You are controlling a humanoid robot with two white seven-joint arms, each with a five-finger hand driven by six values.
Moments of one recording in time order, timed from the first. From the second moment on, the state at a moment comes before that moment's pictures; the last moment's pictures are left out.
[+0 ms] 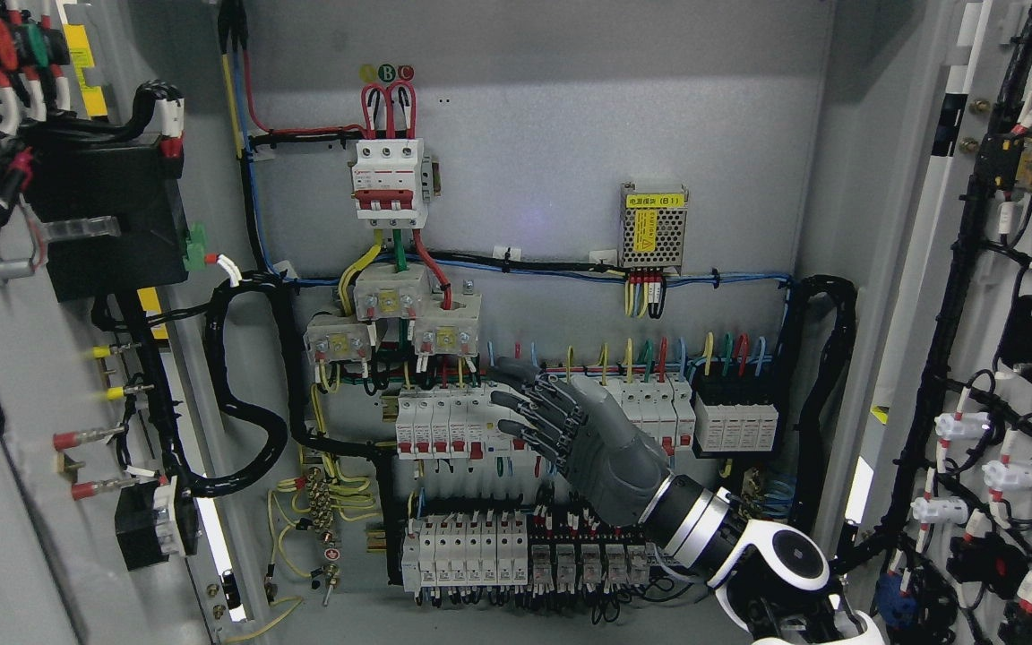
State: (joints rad) left arm -0.07 -0.06 -0.38 0.00 0.38 -0.04 -0.13; right arm -0.68 0.02 0.15 -1.41 -0.42 0.24 0.69
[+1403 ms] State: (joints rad) left arm -0.07 -0.06 -0.38 0.00 0.38 -0.04 -0.13; right arm -0.56 -0.03 0.58 -1.58 -0.46 0.25 0.69
